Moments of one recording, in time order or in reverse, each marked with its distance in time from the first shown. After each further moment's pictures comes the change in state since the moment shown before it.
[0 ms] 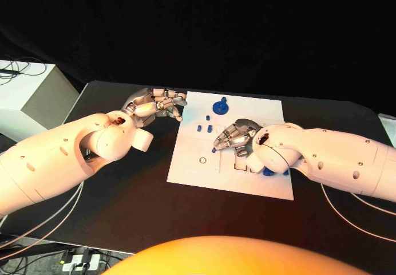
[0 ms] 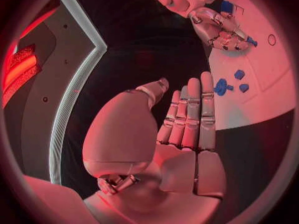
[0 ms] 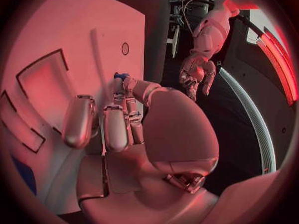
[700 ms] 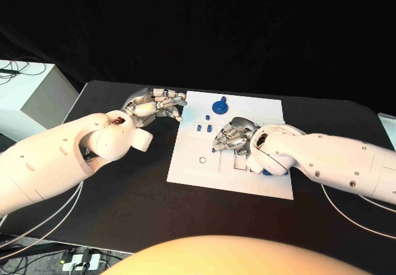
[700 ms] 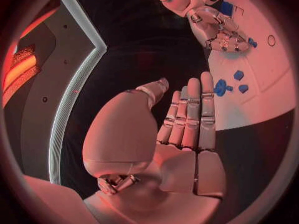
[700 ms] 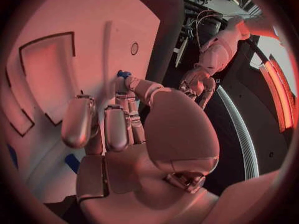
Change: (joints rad) left arm 0.000 -0.001 0.000 0.000 -0.003 0.005 -0.005; left_hand 0.000 0.000 0.000 0.000 0.000 -0.004 0.004 0.000 0.000 -0.007 0.000 0.000 0.000 0.000 0.000 0.000 0.001 0.000 0.000 0.000 0.000 -0.002; right arm -0.009 0.001 0.000 0.027 -0.231 -0.011 -0.004; right_hand -0.015 -0.030 -0.038 -0.022 0.073 0.000 0.000 0.007 0.012 0.035 -0.035 -0.001 0.016 0.000 0.000 -0.004 0.001 0.000 0.000 0.000 -0.005 0.001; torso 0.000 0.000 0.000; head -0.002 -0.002
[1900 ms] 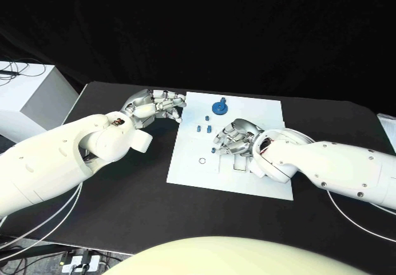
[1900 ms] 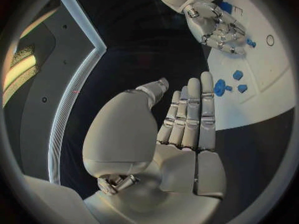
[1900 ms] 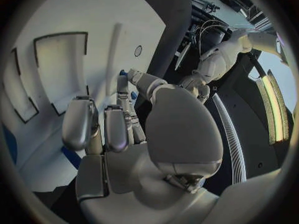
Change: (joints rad) left arm 0.000 -0.001 0.000 -0.001 -0.002 0.003 -0.005; left_hand 0.000 0.000 -0.003 0.003 0.000 0.000 0.000 0.004 -0.001 0.000 0.000 0.000 -0.001 -0.004 0.004 -0.004 0.000 0.000 0.000 0.000 -0.004 -0.002; right arm -0.010 -0.046 -0.005 0.065 -0.104 -0.058 0.007; right_hand -0.028 -0.080 -0.063 0.032 0.006 -0.188 0.013 -0.108 -0.051 0.011 -0.001 0.047 0.055 0.000 0.000 0.008 0.029 0.000 0.000 0.000 0.027 -0.001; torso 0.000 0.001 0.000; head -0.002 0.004
